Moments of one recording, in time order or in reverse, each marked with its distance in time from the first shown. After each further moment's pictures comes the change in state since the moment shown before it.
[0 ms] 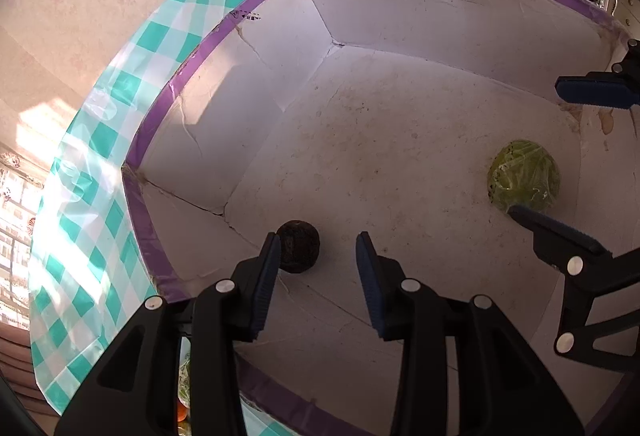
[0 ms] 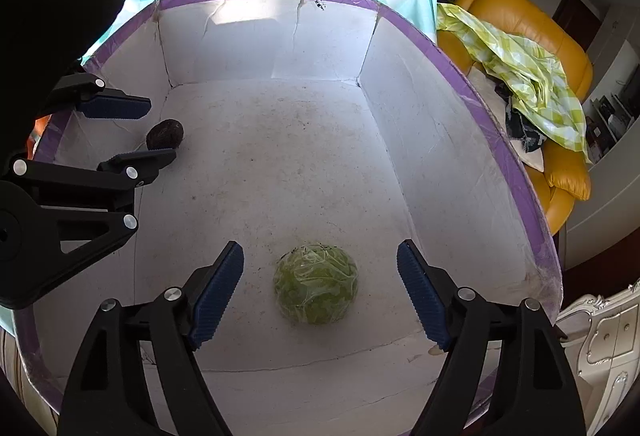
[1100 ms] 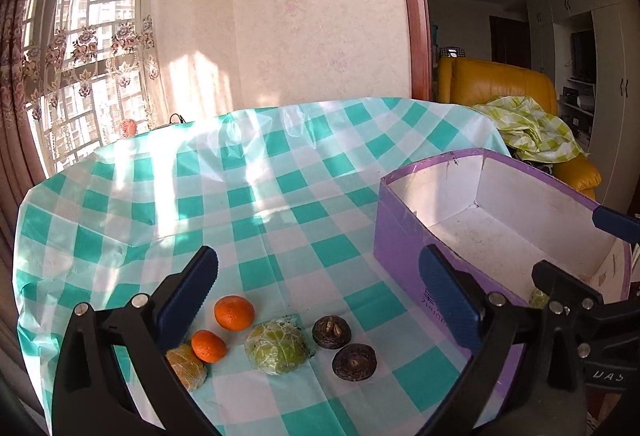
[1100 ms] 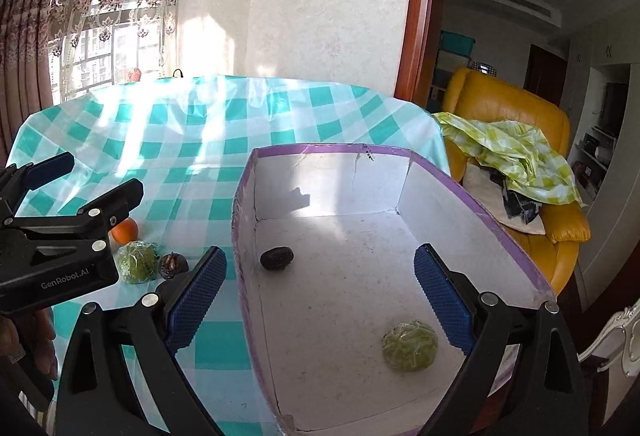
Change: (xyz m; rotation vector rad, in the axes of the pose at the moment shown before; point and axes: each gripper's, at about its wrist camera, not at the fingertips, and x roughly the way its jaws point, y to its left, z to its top) left arm -0.121 0.099 -0.159 -0.653 -0.524 0.226; right arm -0.102 0.087 -0.002 0.089 -0.465 0.032
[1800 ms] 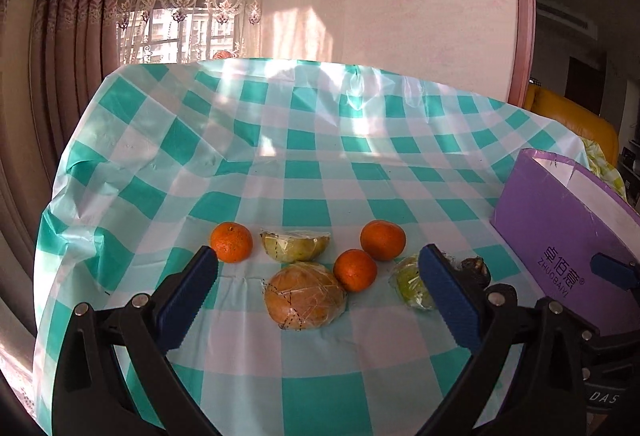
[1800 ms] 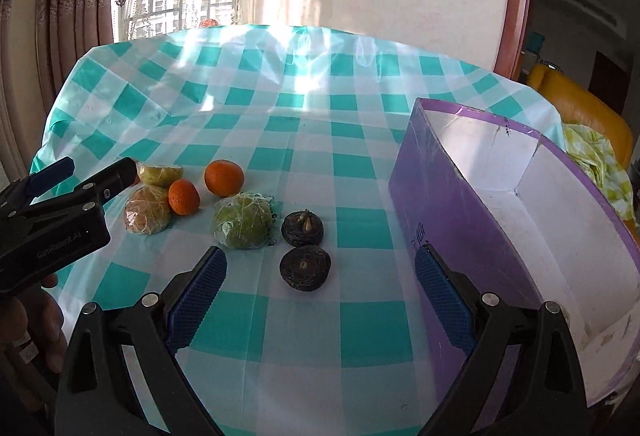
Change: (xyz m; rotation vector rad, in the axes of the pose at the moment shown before) left arm -0.005 0.132 -0.089 -0.265 0.061 0.176; right arm 0.037 0.119 -0.037 -0.116 0.113 0.191
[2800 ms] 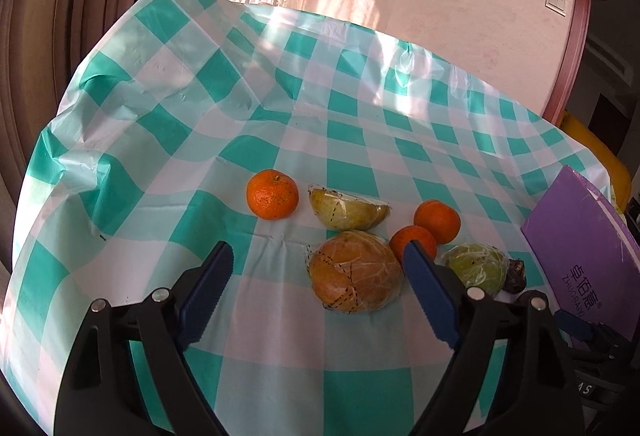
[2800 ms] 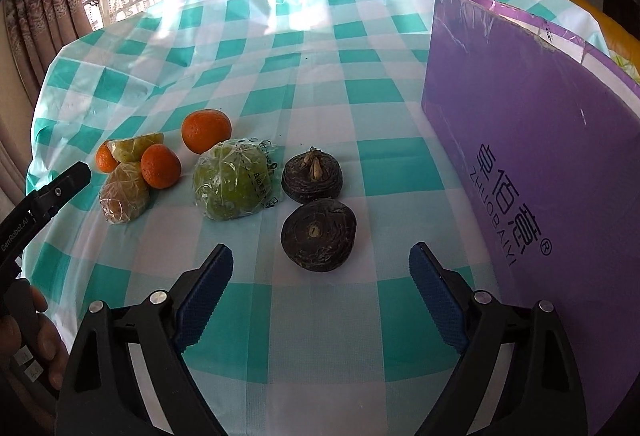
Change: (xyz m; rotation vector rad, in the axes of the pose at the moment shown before) left arm 0.032 0.048 -0.020 -0.211 0.104 0.020; right arm 0.070 -0.010 -0.015 0.147 0.189 0.116
